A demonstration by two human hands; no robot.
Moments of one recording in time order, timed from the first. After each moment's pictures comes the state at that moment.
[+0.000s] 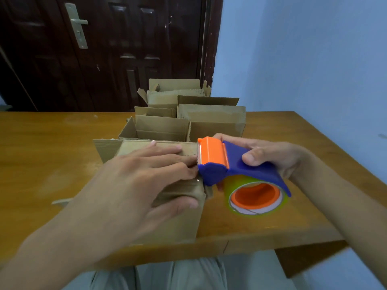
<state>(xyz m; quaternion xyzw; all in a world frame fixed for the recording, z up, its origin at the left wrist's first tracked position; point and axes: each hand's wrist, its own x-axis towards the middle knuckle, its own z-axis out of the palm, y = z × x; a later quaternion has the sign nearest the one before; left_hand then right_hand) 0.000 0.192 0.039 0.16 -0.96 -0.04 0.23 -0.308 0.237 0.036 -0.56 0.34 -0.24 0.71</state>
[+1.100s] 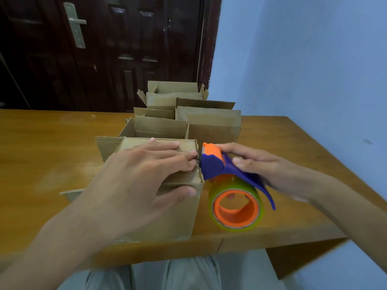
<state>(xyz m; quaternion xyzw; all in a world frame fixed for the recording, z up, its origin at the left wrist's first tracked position) -0.006 0.191 0.037 0.21 -0.95 -0.02 0.23 -0.281 0.295 0.049 -0.59 0.60 -0.29 0.46</state>
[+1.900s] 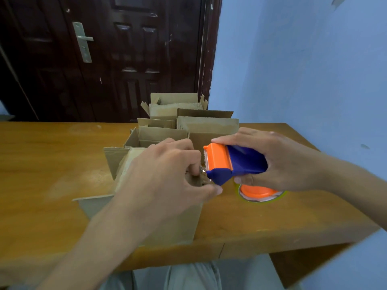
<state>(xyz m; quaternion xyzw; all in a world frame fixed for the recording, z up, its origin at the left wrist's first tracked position) -0.041 0.211 0.060 0.29 -0.92 -0.06 0.25 -0.288 0.299 0.088 -0.79 0.60 -0.14 0.06</state>
